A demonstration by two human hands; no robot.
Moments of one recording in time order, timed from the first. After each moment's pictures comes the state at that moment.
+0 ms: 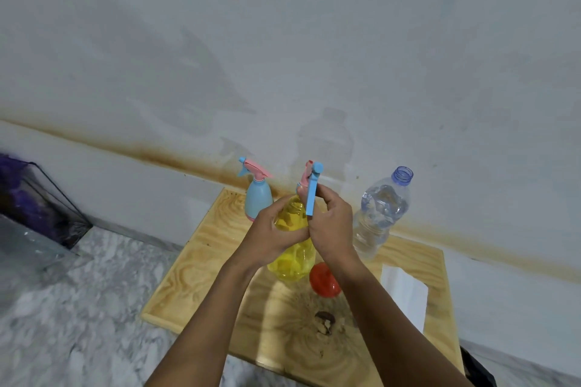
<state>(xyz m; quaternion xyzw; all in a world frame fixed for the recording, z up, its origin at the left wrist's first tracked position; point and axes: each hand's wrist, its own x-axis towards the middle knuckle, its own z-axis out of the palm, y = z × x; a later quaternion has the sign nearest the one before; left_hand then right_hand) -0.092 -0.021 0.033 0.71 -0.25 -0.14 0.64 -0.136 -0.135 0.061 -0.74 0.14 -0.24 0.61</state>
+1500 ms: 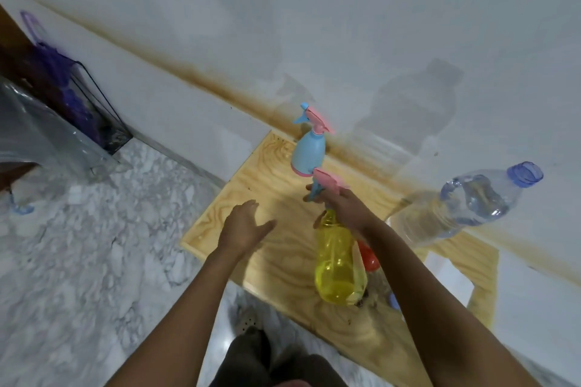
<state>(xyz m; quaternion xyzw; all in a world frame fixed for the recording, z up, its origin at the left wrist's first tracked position) -0.071 0.095 -0.112 0.88 0.07 -0.21 0.43 -0.081 -0.118 -0.018 -0.76 0.12 0.18 0.61</state>
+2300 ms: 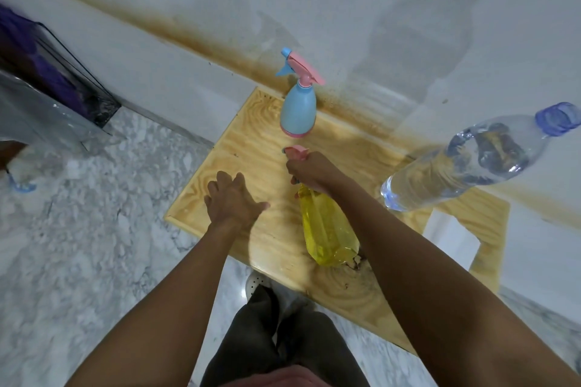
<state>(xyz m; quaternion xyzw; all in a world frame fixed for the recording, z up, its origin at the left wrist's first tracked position) -0.066 0.075 -0.154 0.97 0.06 -0.18 0.17 -0.043 -0.106 -0.069 -0.81 0.19 0.29 0.47</state>
